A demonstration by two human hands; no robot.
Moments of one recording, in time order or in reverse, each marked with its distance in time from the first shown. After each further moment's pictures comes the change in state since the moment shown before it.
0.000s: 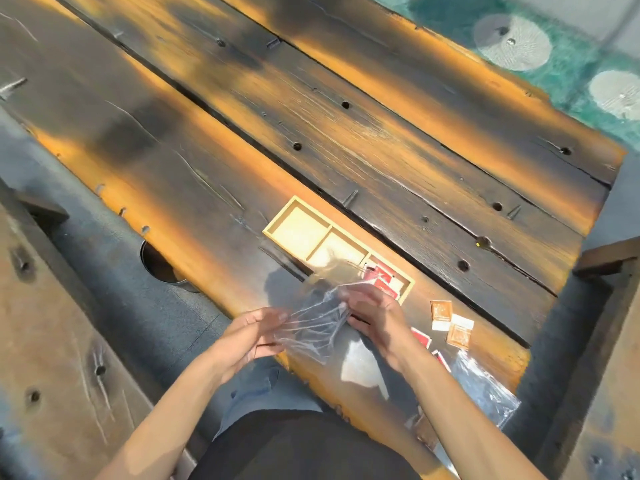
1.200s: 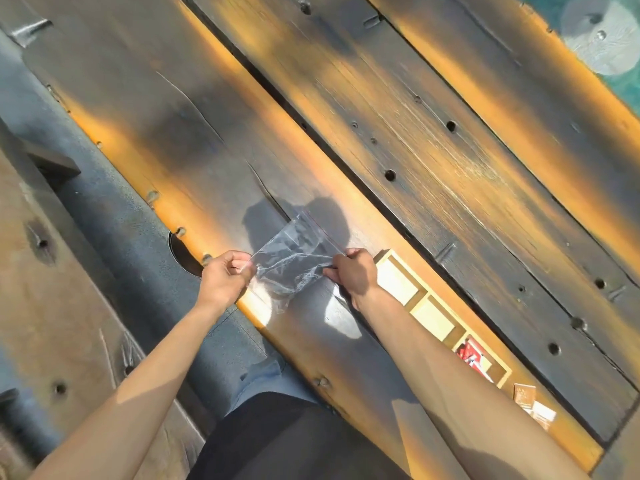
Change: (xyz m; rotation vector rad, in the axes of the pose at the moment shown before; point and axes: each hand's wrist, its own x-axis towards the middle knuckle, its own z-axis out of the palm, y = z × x) left_hand 0.128 0.147 -0.231 0.417 0.569 0.246; right_hand 0.223 -0.068 0.248 -0.353 0.272 0.174
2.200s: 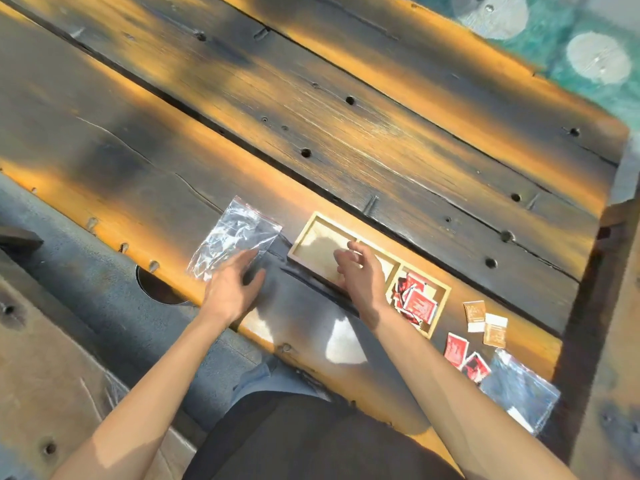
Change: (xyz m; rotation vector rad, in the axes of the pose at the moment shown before) left_hand -0.108 0.041 0.075 0.568 -0.177 0.450; right_hand -0.093 0.091 -0.128 0.199 0.137 -0.303
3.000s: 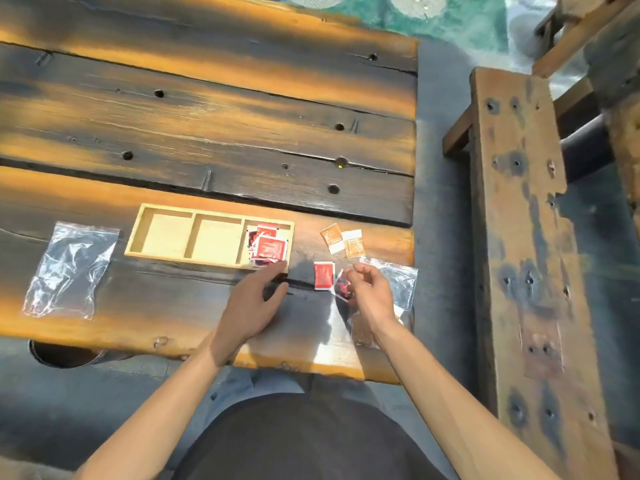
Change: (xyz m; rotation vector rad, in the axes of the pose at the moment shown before) left_hand -0.128 0.185 0.197 0.027 -0.321 0.465; right_hand -0.106 0.146 -0.265 0.271 0.382 0.147
